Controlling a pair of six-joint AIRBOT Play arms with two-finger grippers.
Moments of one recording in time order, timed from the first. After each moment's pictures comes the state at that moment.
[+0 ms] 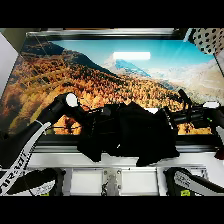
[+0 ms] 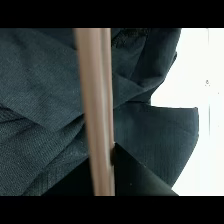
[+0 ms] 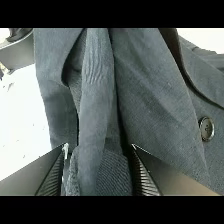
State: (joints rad) left arm -0.44 -1.35 1.00 1.01 -1.39 -0.28; right arm -0.30 -1.26 0.76 -0.43 1.74 -0.21
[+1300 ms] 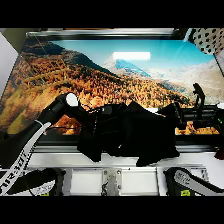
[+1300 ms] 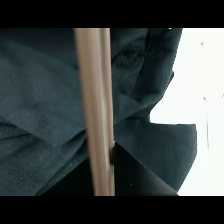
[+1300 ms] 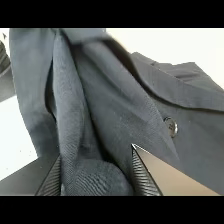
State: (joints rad) left arm -0.44 -1.35 1.00 0.98 -1.38 -0.29; right arm -0.47 -1.24 0.78 -0.37 1.76 -0.10
